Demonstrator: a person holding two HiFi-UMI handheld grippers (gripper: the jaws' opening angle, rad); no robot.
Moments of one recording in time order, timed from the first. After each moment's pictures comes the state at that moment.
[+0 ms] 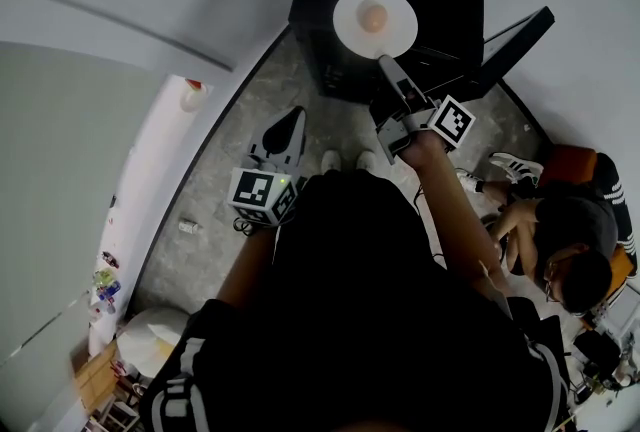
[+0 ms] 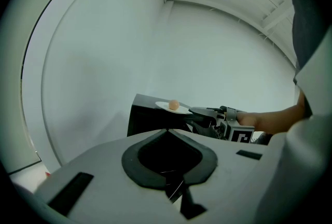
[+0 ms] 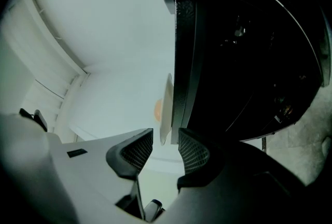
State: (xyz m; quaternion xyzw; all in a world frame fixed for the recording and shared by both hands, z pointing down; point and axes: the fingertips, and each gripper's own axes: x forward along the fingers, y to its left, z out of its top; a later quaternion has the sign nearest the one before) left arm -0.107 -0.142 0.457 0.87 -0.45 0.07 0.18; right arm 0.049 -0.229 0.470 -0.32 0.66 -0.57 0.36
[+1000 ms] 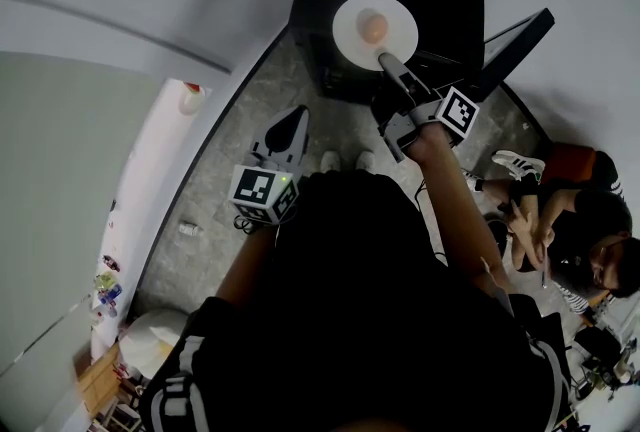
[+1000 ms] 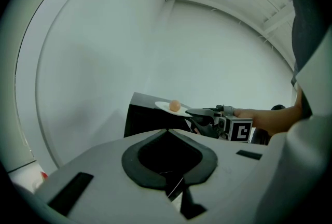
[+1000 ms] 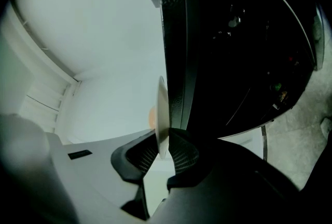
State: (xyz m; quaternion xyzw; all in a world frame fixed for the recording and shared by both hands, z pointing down) left arm -0.105 -0.152 0.457 0.88 -0.43 0.07 0.19; right arm 0.046 -0.241 0.469 -0.31 0.62 -0.62 0.36
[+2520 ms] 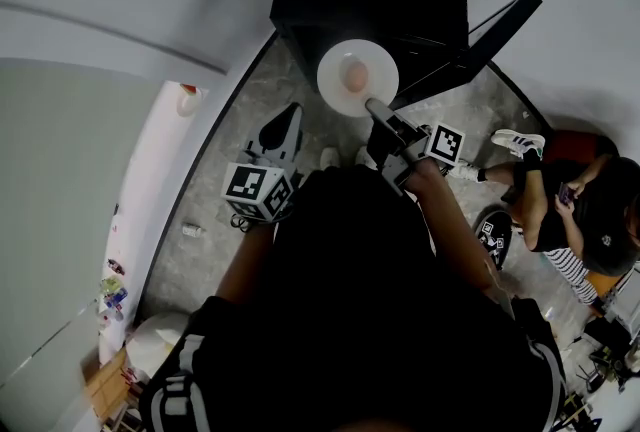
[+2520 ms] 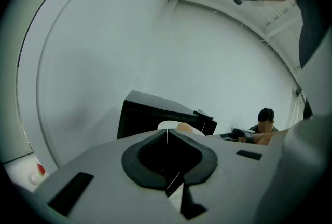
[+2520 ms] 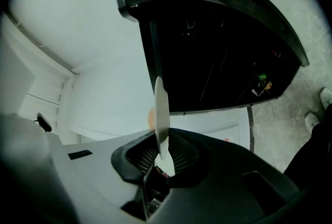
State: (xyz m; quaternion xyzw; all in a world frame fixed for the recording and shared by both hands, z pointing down) left arm -0.090 -0.135 0.456 0.88 -0.43 0.06 0.21; right arm 0.044 -0.137 0.514 -0.27 0.64 -0.65 0.31
